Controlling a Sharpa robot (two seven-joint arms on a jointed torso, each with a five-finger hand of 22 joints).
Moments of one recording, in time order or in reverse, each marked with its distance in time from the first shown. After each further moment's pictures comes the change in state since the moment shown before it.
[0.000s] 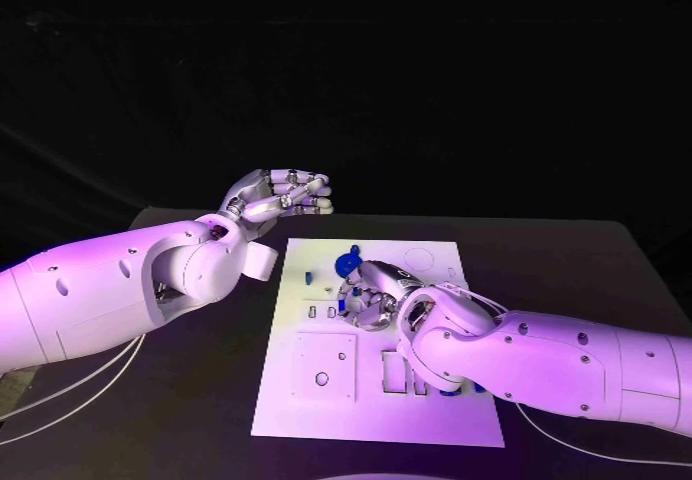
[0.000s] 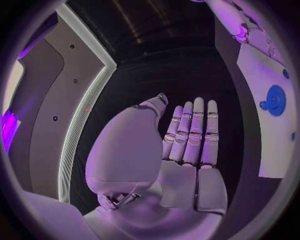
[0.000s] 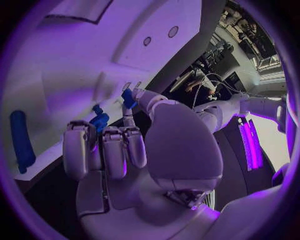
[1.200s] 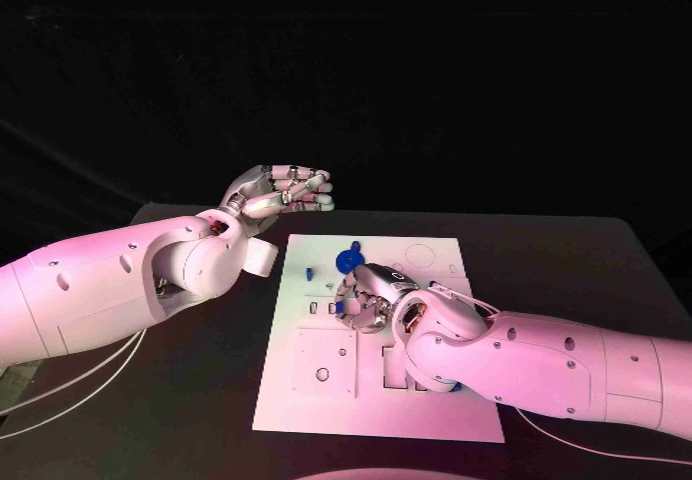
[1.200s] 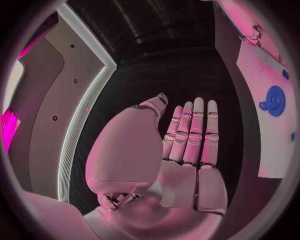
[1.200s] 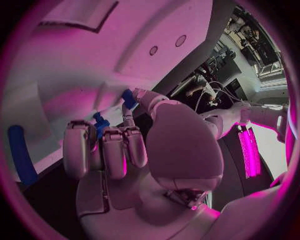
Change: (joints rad) left arm 0.000 0.000 0.000 -0.002 0.000 0.008 -0.004; left_hand 0.000 0.000 0.000 0.000 0.000 0.000 0.000 0.000 0.000 0.000 0.000 0.000 0.000 0.000 0.000 -0.004 0.001 0.000 0.000 0.000 0.000 0.000; right arm -0.028 0.029 0.001 -0.034 -0.067 0.015 -0.019; right_hand -0.021 -0.021 0.009 -0.019 0.007 -0.025 0.010 -0.010 0.013 0.000 0.000 -0.009 0.001 0.000 0.000 0.000 0.001 0.000 -0.004 -0.004 -0.012 0.001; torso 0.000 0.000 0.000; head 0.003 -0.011
